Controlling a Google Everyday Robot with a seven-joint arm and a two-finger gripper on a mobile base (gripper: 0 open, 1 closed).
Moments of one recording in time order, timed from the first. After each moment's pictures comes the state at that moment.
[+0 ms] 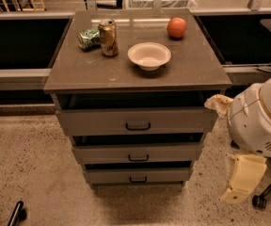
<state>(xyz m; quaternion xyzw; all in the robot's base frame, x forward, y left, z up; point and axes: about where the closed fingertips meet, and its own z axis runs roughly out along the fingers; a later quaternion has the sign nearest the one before) 0.344 -0.145 0.890 -0.66 0.73 0.06 0.18</state>
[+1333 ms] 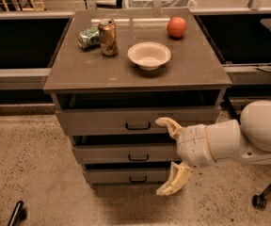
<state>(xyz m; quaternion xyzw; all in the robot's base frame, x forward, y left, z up) 0.405 -0.056 0.759 -0.65 0.61 0.24 0.39</state>
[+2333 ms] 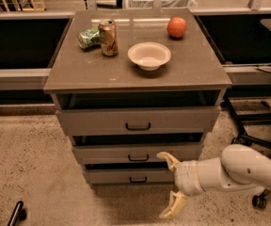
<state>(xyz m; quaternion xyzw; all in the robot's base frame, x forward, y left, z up) 0.402 -0.073 0.598 -0.64 0.61 0.27 0.37</state>
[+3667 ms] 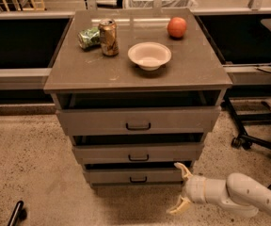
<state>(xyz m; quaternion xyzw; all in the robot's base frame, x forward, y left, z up) 0.454 -0.139 0.444 -0.54 0.67 0.25 0.43</state>
